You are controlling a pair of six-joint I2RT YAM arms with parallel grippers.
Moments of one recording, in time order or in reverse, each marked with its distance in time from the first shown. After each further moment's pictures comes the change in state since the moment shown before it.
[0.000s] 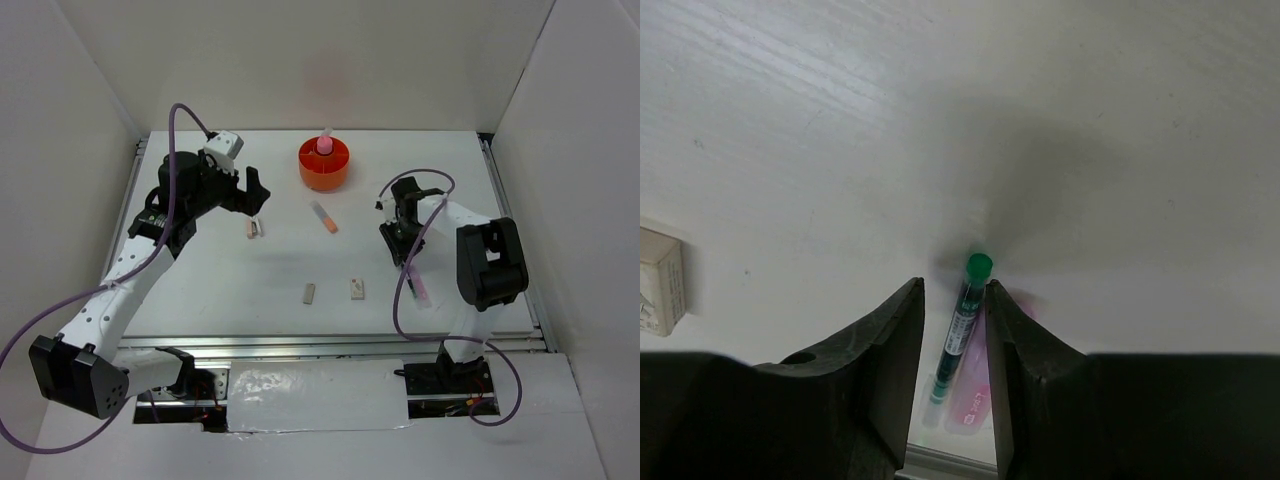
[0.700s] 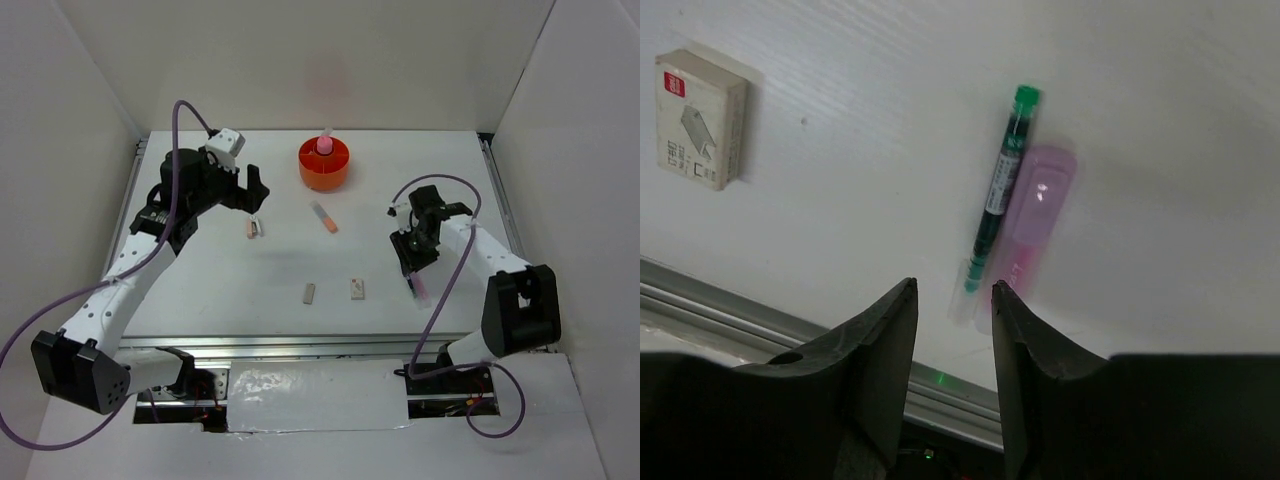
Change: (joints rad) left arm 0.000 0.029 0.028 -0.005 -0.029 0.023; right arm -0.040 -0.352 -0.179 -0.089 -0.057 -0.016
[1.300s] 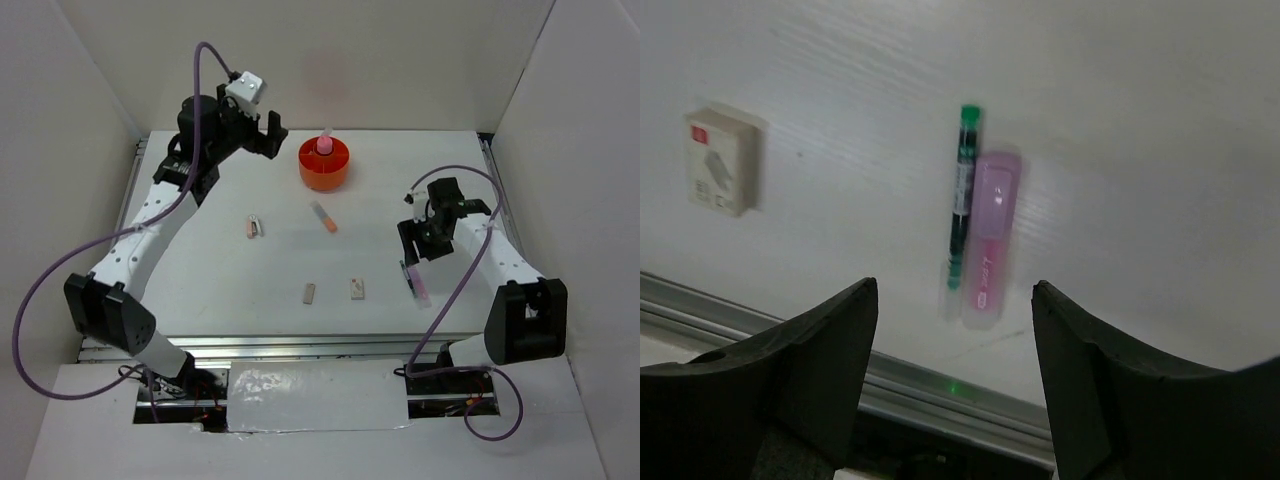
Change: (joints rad) left arm -0.039 0.385 0.471 0.168 -0.001 0.143; right arm -0.076 -0.035 0.087 0.008 -0.045 0.052
